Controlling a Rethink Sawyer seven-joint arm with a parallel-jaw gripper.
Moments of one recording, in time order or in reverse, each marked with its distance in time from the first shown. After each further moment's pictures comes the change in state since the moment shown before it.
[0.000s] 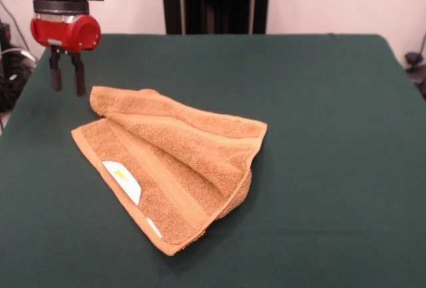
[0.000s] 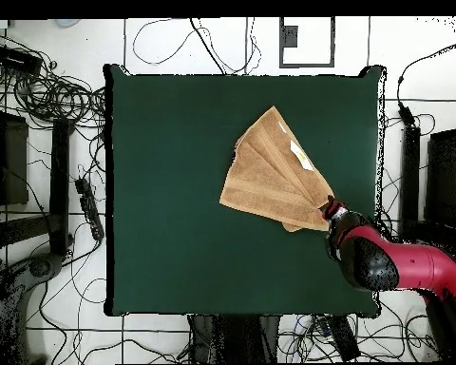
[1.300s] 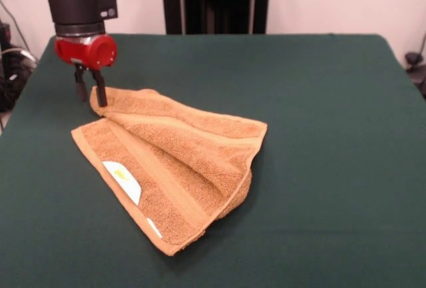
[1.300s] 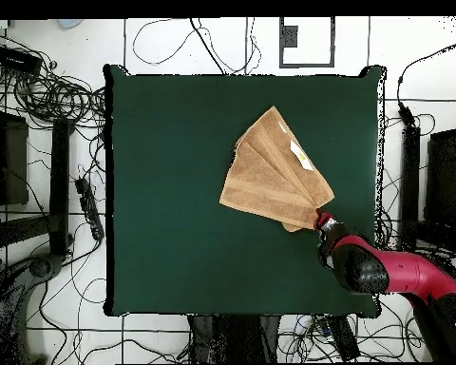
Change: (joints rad) arm -0.052 0.135 -0.003 0.002 0.007 0.000 0.000
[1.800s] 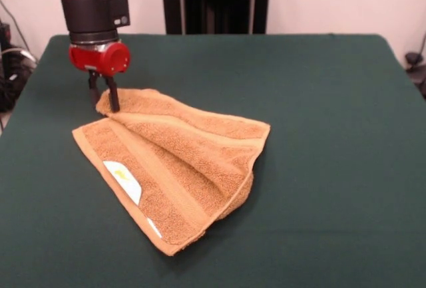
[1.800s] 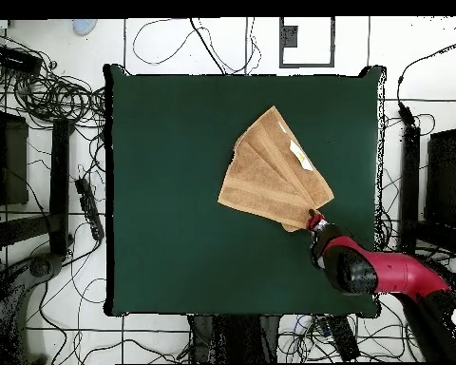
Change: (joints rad) arm 0.047 0.026 -0.047 0.000 0.000 -0.066 0.000
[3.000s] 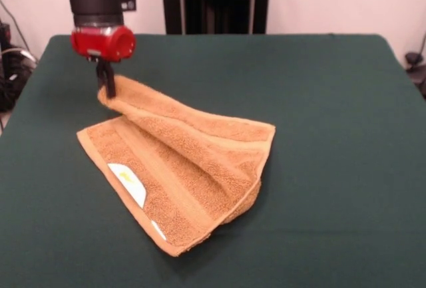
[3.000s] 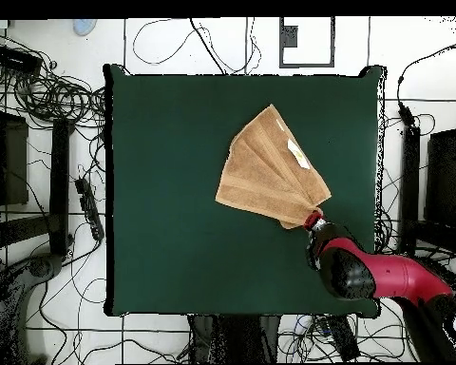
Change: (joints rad) arm 0.056 -0.117 -0.034 0.070 0.055 -0.042 0.000
